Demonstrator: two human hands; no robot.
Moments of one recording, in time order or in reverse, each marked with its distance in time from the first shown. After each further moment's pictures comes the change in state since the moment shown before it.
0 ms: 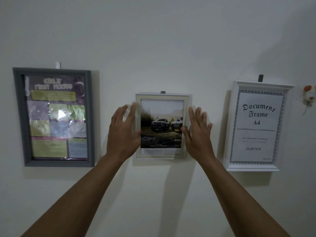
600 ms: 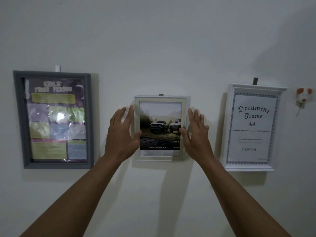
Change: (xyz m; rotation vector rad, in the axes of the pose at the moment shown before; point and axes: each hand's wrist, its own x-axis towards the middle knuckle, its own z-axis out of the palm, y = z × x) left_hand -0.001 0.002 -0.007 -0.047 -0.023 -0.019; right_hand -0.003 -0.010 -0.013 0.068 -0.044 0.039
